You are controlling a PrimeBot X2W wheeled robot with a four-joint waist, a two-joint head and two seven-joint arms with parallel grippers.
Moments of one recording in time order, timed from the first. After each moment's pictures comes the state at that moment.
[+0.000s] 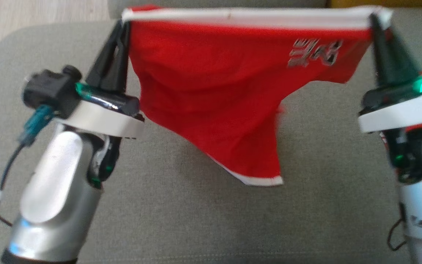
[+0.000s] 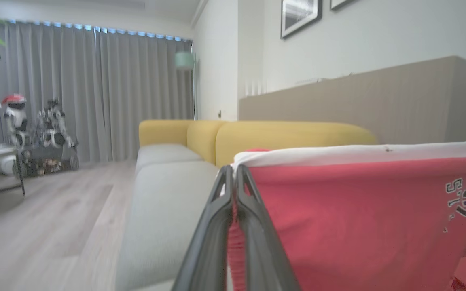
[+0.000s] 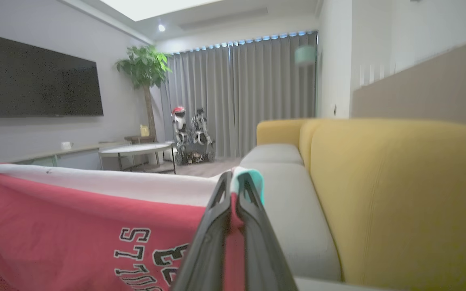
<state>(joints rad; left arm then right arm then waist) -0.52 0.20 -0.38 0.15 -0.36 0.01 -0.25 -0.42 -0.19 0.10 -0.02 0.32 0.13 0.05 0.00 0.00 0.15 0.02</state>
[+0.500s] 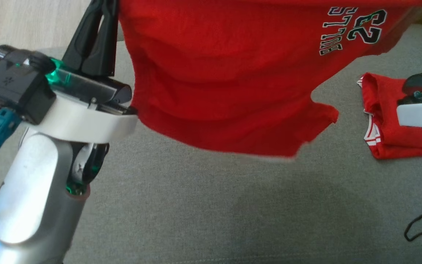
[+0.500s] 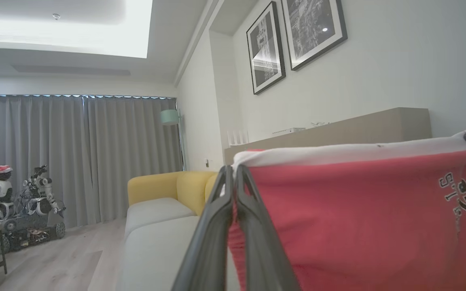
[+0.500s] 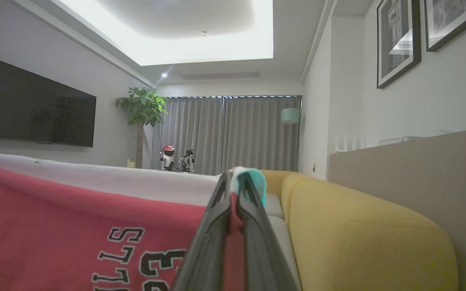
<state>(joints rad) -0.53 0.28 -0.37 -0.21 -0.33 0.08 -0.11 -0.42 -0.20 0.01 -0.33 0.30 0.13 0.17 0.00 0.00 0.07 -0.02</state>
